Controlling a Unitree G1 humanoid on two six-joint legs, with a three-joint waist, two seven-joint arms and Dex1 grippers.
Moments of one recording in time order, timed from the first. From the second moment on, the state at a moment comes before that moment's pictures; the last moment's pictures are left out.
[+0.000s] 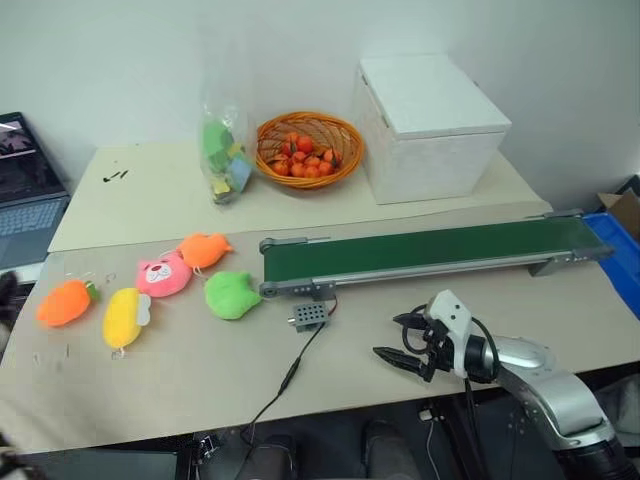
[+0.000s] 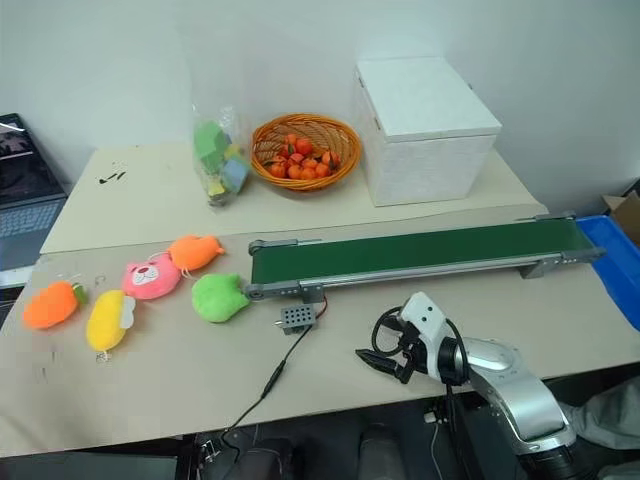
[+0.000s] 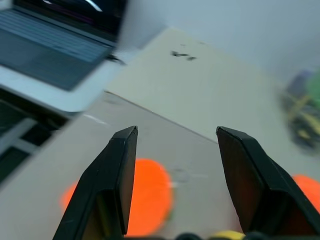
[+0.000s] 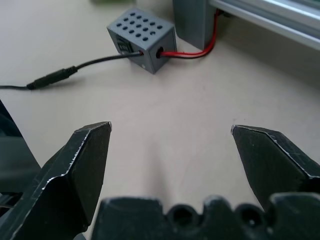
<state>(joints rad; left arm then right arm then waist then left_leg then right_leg) -0.20 0.92 0.81 0.71 -0.62 0.32 -0.42 -0.02 -0.66 0.09 -0.33 0.38 0.52 0.81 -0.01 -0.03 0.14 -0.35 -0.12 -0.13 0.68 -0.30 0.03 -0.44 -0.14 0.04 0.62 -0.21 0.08</state>
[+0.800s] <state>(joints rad) -0.60 1.06 0.36 1.33 -0.13 -0.02 -0.76 0.06 -0.64 0.06 -0.40 0.38 0.52 0.77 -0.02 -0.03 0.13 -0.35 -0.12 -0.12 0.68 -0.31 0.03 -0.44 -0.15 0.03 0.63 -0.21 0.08</state>
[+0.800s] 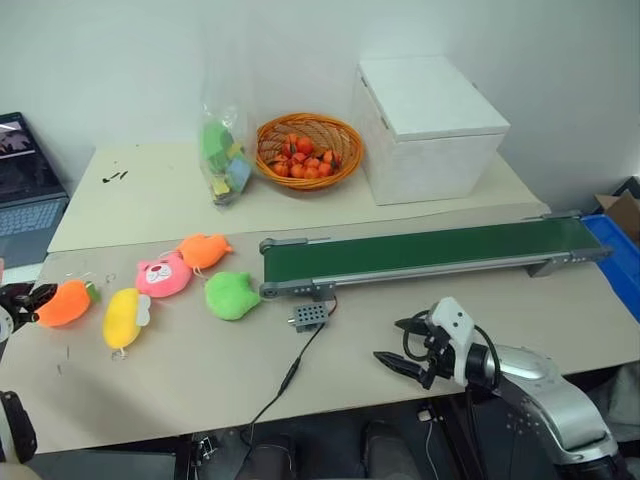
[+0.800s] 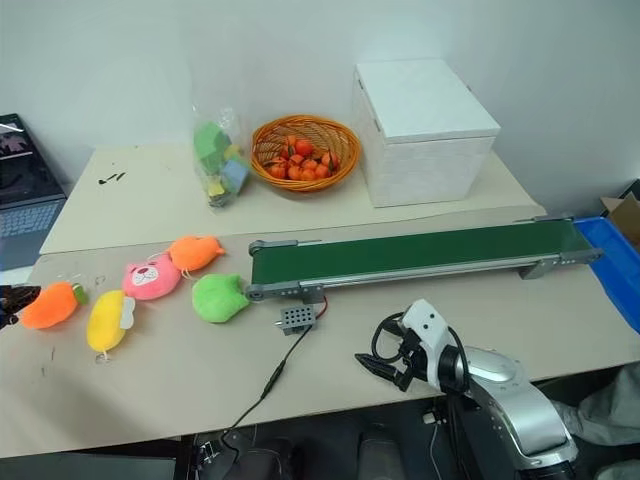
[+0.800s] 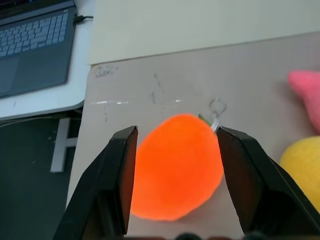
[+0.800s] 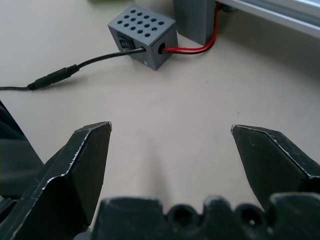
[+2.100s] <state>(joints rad) -0.59 0.95 0.32 1.36 0.02 -0.05 -0.45 0.11 -0.66 -0.02 -0.47 0.42 0.56 0.74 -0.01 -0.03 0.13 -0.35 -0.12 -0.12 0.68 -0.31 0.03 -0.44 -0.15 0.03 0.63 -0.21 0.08</state>
